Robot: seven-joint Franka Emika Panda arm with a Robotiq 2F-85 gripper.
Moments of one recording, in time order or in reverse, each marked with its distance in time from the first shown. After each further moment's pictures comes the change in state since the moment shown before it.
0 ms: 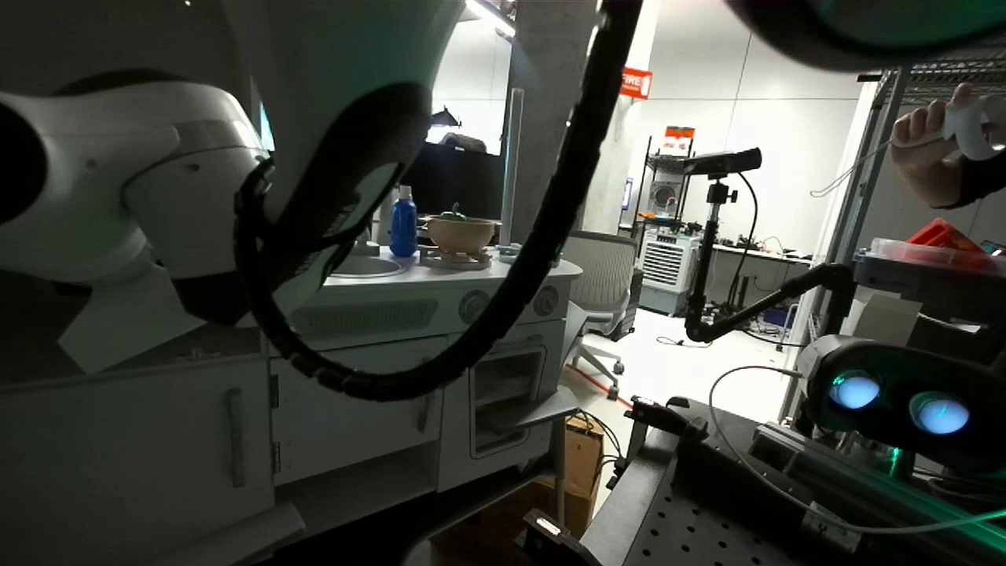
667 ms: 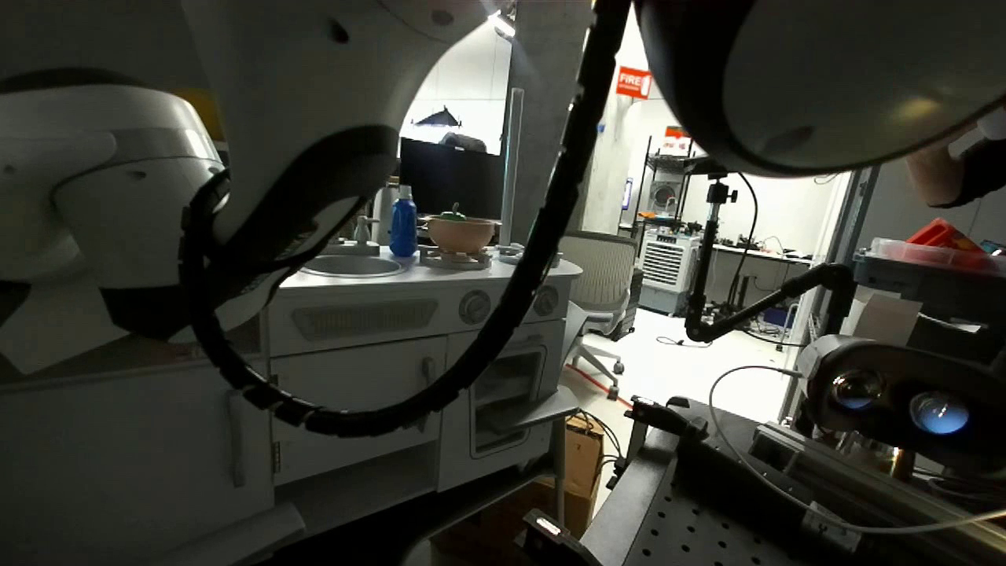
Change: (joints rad) arm -0.072 0.075 0.048 0.220 0.037 -0.094 -0.046
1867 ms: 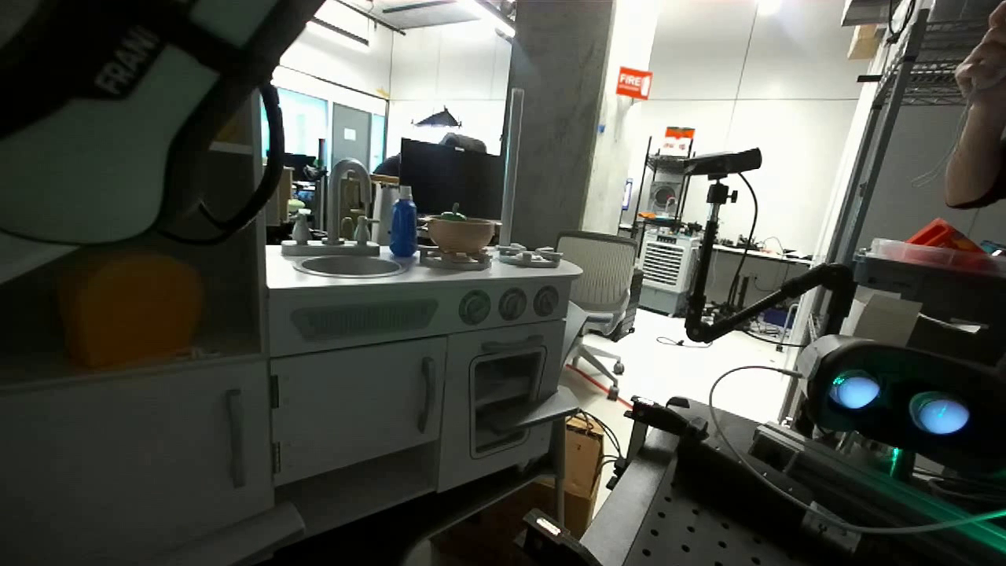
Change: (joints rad) arm -0.019 -0.376 0.340 -0.323 0.111 0.000 -0.621
